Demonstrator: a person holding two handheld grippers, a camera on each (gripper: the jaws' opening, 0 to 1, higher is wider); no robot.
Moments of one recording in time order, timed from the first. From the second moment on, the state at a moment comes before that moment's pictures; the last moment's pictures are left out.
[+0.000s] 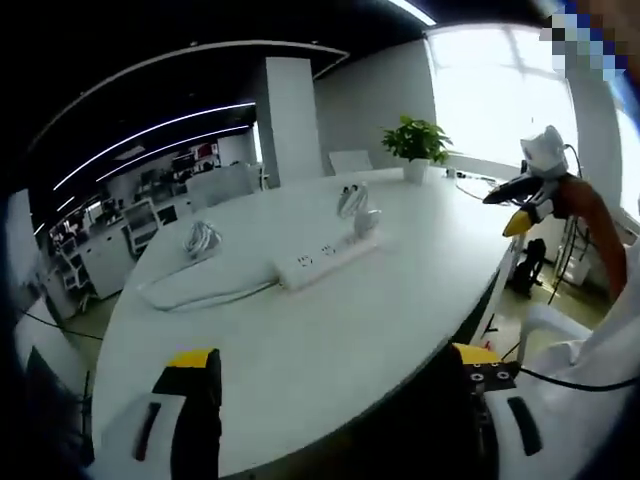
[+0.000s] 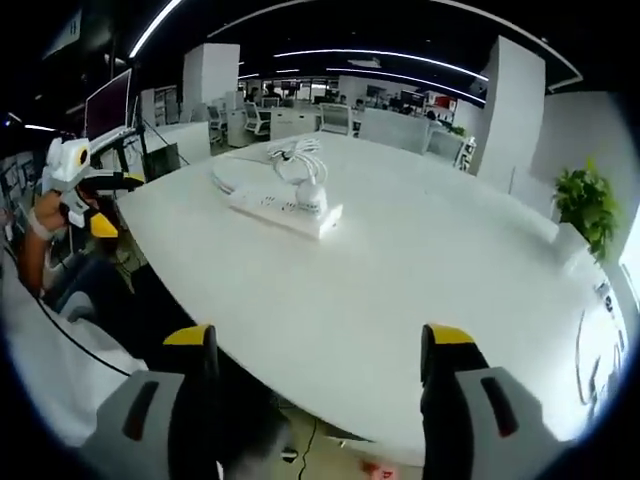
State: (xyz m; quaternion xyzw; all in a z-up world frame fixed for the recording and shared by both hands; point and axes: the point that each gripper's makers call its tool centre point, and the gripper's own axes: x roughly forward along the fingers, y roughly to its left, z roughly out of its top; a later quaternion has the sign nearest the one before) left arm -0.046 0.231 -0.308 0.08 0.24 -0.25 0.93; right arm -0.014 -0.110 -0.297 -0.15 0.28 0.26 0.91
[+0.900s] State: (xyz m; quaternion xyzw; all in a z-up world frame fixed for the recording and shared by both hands) left arm -0.107 0.244 -0.290 0.09 0.23 -0.21 0.95; right arm -0.043 -0.111 -0.281 -0.15 0.24 0.27 0.92
